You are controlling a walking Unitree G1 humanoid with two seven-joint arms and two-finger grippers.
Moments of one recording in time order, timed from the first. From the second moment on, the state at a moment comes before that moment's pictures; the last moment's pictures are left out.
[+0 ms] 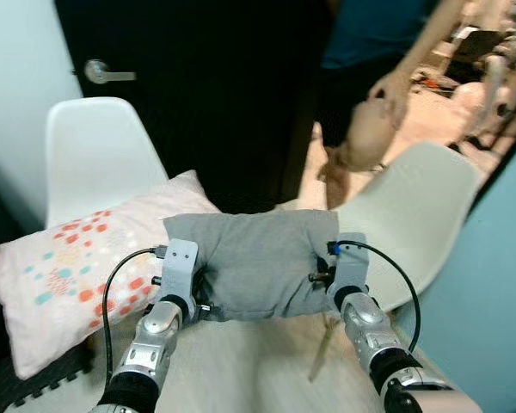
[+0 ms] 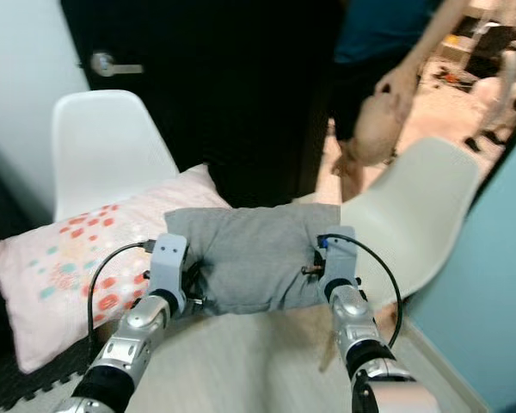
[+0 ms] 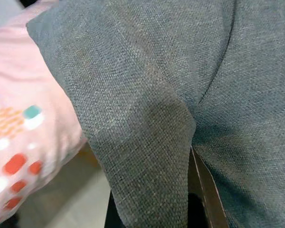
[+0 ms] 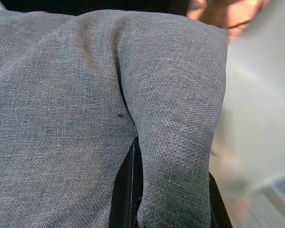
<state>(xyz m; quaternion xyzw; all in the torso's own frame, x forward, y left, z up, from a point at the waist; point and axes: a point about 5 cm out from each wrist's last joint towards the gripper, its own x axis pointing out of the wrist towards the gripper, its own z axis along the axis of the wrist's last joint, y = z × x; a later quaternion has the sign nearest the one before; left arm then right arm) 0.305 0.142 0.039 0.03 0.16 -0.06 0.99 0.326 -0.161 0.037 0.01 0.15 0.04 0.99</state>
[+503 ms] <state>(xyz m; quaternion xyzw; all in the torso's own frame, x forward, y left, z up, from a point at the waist) 0.304 0.144 0.038 0.03 0.16 -0.06 0.99 0.327 -0.158 0.038 0.02 0.15 0.04 0.99</state>
